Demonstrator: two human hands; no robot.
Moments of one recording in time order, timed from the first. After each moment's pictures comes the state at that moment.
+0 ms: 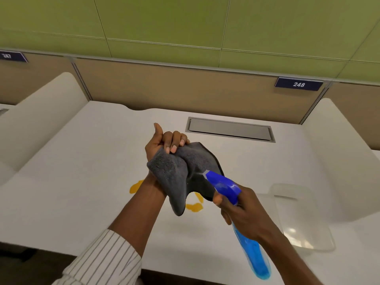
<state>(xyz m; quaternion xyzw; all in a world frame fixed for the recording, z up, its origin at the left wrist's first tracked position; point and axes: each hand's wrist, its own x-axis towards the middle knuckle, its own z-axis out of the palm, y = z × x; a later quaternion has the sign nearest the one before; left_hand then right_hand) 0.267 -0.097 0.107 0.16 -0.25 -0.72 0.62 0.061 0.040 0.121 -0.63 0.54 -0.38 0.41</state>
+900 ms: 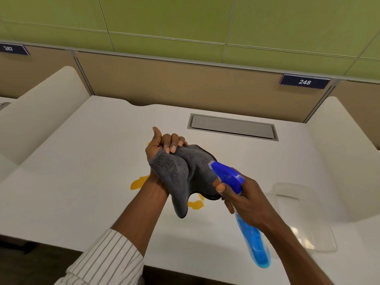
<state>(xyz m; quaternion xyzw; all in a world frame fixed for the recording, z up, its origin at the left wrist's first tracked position) 0.272 -0.102 0.085 0.20 -0.21 -0.71 0.64 0.054 0.018 0.120 -0.64 0.55 -0.37 0.40</state>
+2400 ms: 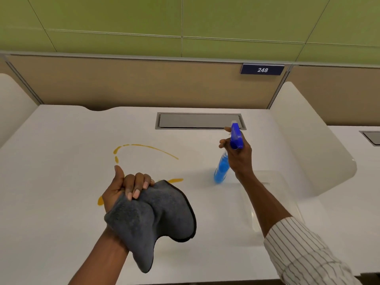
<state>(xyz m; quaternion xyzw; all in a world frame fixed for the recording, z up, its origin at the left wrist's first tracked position) 0.274 -0.034 0.054 0.27 -0.20 -0.73 0.59 -0.048 -0.117 0.031 -0.48 0.59 -0.57 0.31</state>
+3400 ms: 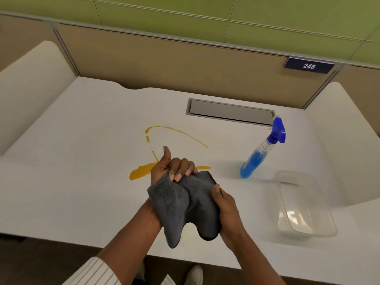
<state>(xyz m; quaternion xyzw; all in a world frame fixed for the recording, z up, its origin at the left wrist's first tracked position) 0.288 -0.043 0.031 0.15 -0.19 -0.83 0.50 0.120 0.038 0.021 -0.35 0.59 -0.43 0.59</state>
